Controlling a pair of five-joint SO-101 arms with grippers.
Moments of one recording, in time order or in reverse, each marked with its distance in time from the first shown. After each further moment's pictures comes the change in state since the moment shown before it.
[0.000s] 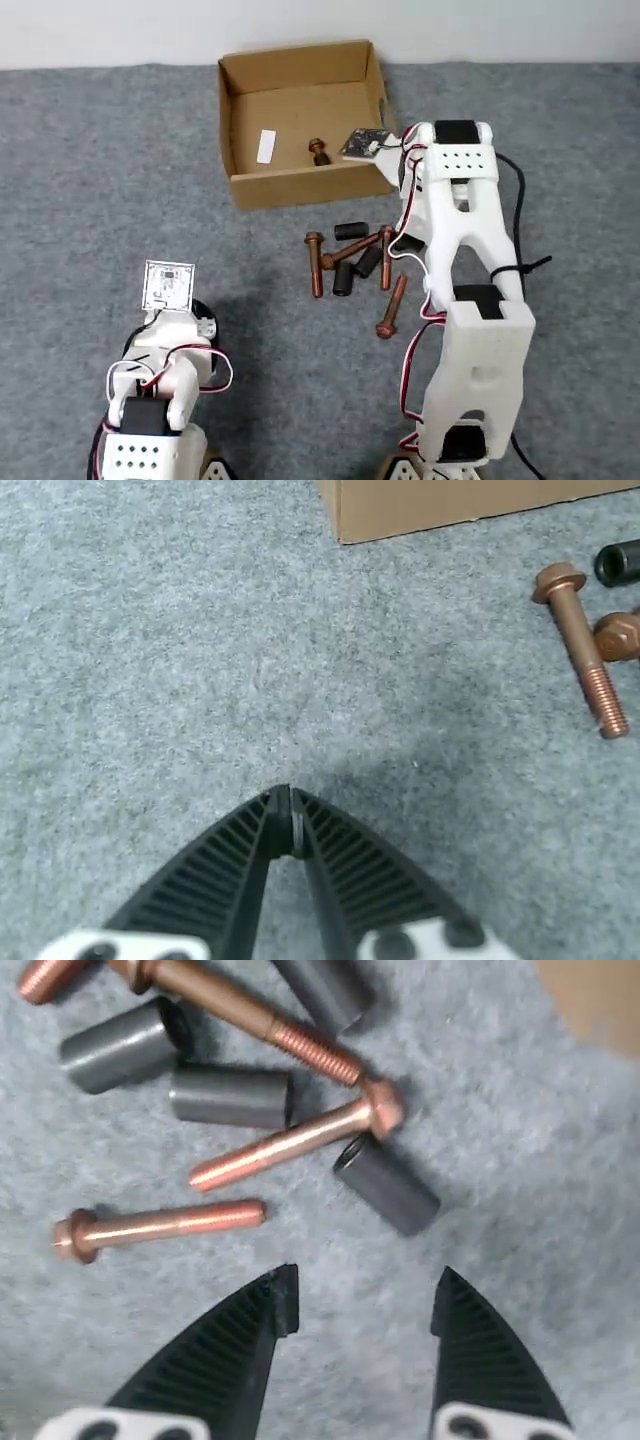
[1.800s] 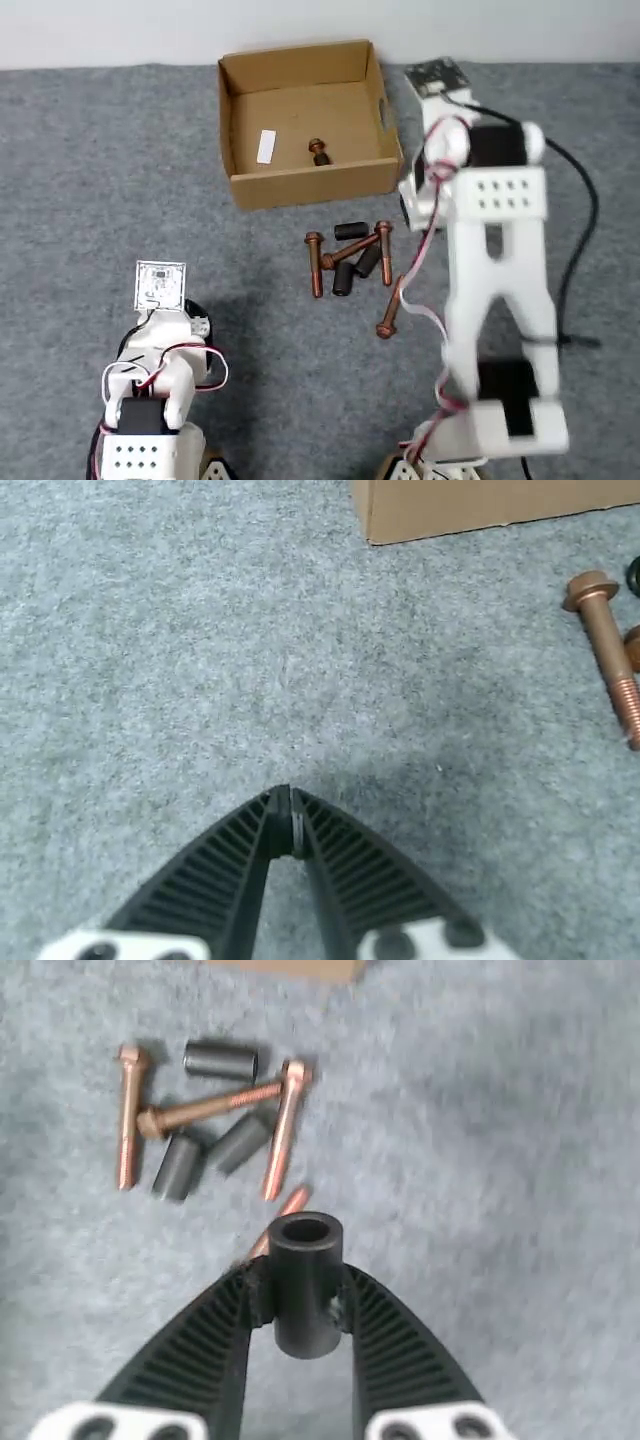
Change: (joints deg) left arm -2.5 0.0 0.0 0.0 0.0; right arm -1.5 -37.3 14.6 6.4 -50.4
